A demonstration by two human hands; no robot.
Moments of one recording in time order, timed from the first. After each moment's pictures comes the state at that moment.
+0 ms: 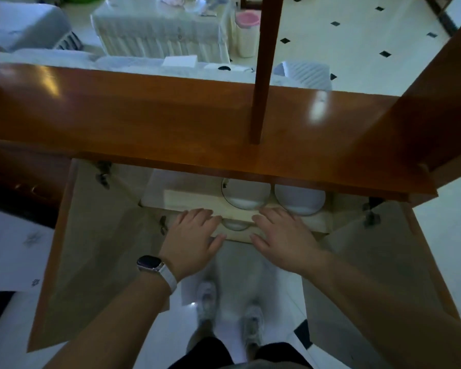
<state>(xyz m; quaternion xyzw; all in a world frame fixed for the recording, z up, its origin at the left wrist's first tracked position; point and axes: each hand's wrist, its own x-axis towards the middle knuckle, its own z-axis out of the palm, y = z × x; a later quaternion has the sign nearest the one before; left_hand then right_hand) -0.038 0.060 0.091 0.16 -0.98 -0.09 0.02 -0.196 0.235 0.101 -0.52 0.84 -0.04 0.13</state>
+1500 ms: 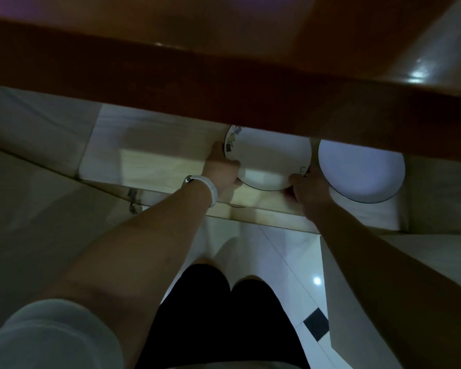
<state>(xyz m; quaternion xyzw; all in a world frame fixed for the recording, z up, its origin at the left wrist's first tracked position) -0.241 -0.059 -0.203 0.45 -0.62 -0.64 0.02 -0.336 0.111 -0.215 0.05 0.80 -0.52 0.29</state>
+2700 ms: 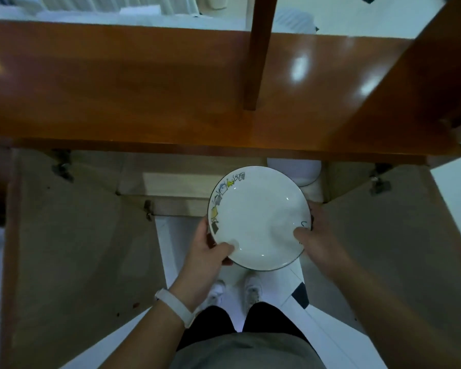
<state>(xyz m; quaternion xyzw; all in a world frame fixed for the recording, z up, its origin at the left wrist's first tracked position) -0.038 0.105 0.056 0.41 -0.51 -0.75 0.03 -0.191 0.274 0.051 -0.02 0.78 -0.51 0.35</state>
